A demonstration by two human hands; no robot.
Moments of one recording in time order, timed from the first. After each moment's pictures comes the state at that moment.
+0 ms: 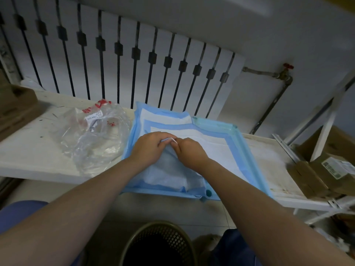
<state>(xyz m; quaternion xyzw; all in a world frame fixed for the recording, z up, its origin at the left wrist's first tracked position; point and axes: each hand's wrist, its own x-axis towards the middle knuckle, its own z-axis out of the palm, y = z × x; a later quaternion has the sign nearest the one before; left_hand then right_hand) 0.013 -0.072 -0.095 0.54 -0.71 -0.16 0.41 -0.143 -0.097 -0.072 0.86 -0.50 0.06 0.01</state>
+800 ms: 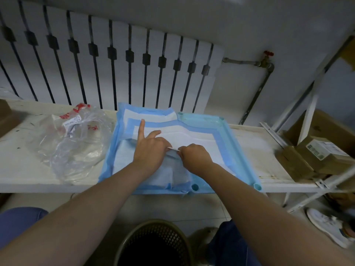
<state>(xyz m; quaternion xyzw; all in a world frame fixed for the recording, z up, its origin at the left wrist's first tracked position) -0.051 -0.074 -0.091 0.60 -0.77 0.11 0.17 -0.210 -0.094 -0.088 0.83 -0.56 -0.04 0.08</state>
